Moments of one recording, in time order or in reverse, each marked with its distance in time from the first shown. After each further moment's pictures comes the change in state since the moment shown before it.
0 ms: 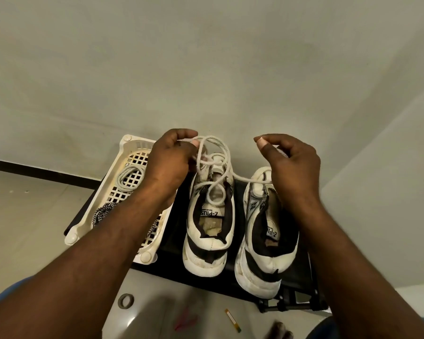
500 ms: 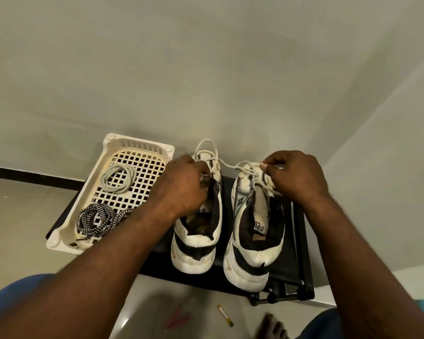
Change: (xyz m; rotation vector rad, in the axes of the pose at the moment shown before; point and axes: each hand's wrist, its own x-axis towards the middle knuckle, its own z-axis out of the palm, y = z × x) left_hand -0.009 -0.035 0.017 1.254 -0.289 0.309; right_hand 0.021 0.026 -0.047 -0.745 -0.231 0.050
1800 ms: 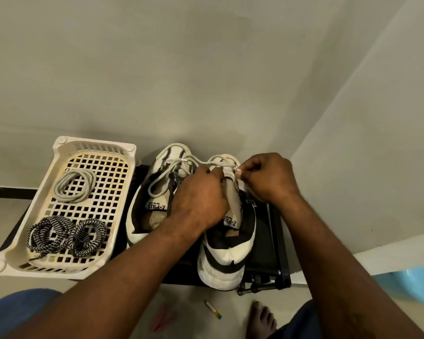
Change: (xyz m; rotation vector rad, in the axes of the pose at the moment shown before) left_hand 0.013 0.088 0.058 0.009 -0.017 0.078; right_hand -0.003 0.036 0.015 0.169 -0.009 0.158
